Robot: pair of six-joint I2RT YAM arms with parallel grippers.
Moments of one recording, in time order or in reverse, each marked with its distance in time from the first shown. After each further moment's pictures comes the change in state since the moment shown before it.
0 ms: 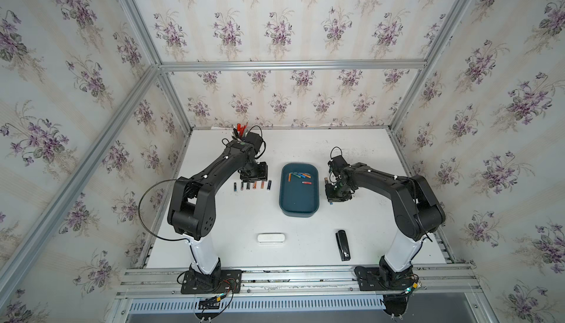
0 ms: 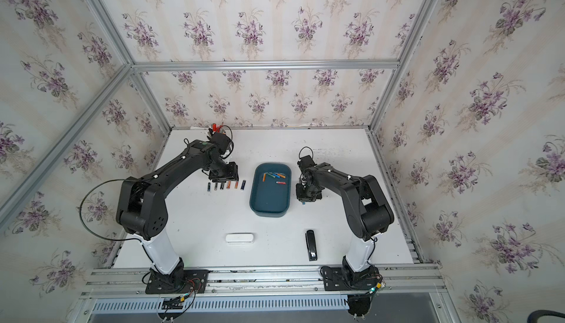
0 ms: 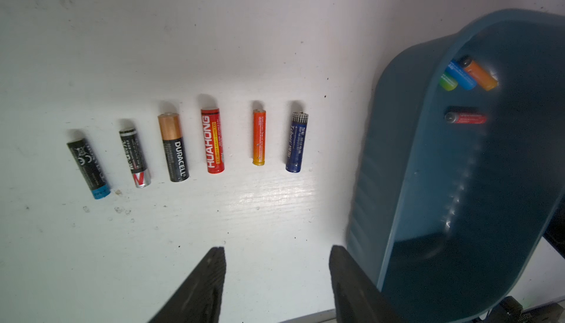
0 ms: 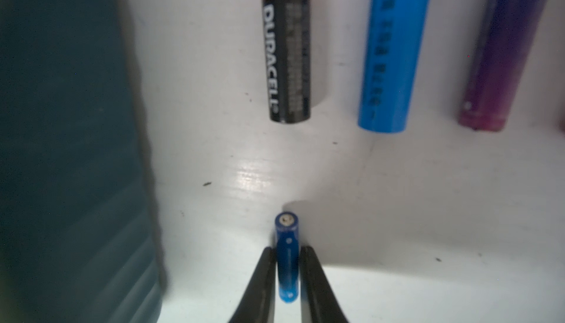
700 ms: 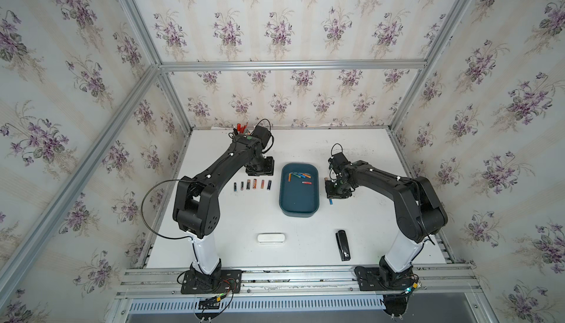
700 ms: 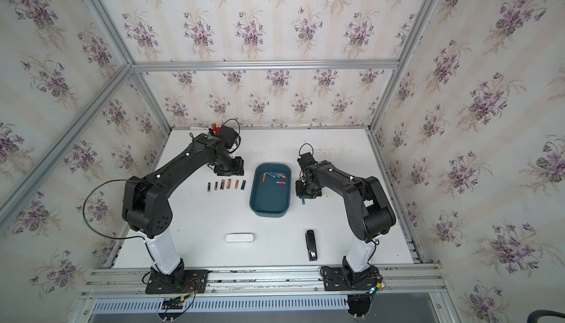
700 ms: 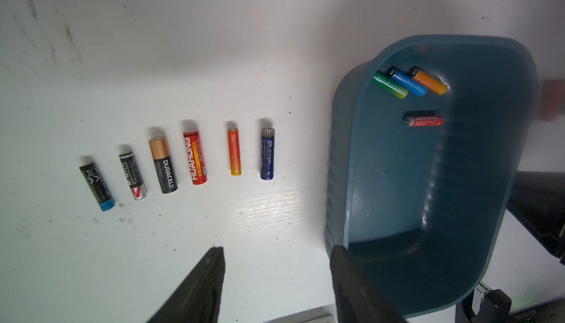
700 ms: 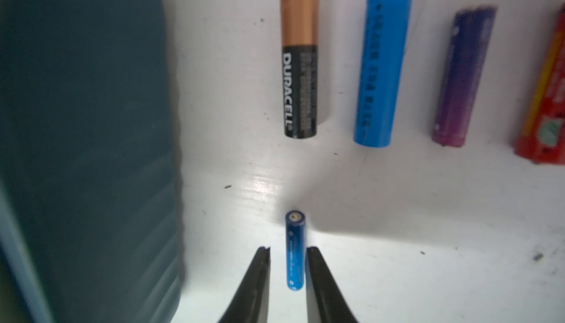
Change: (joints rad) left arm -0.074 0.045 0.170 -0.081 -0.049 0.011; right arm 0.001 -0.022 0.033 -0.012 0.002 -0.004
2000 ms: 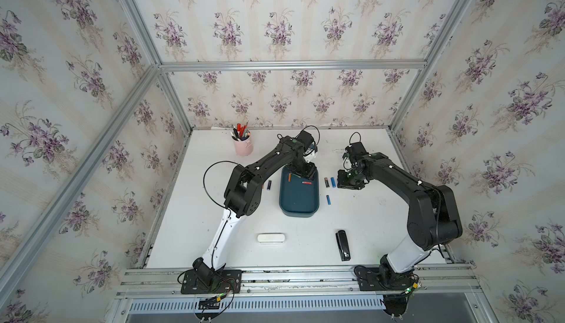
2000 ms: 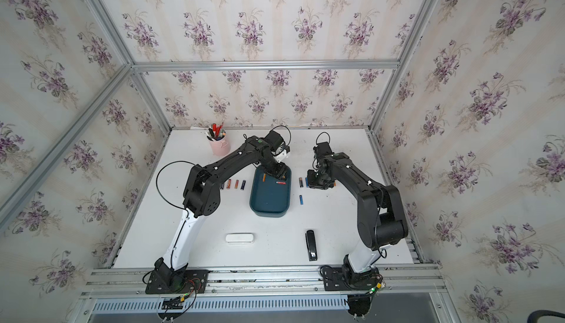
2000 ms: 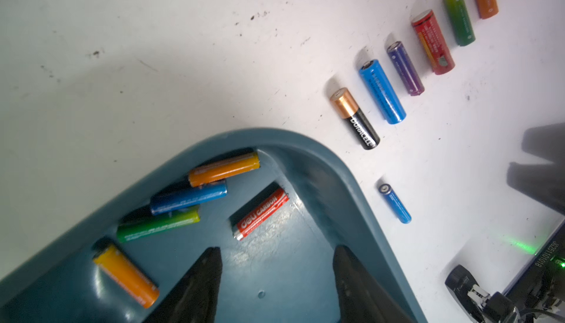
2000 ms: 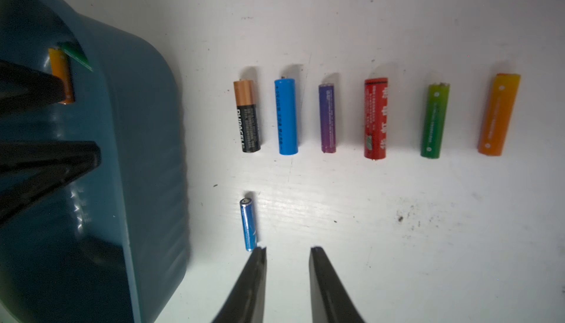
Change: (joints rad) left arm -0.229 0.537 0.526 0.036 0.200 0.270; right arm -0.145 -0.102 0.071 -0.098 -0.021 -0.070
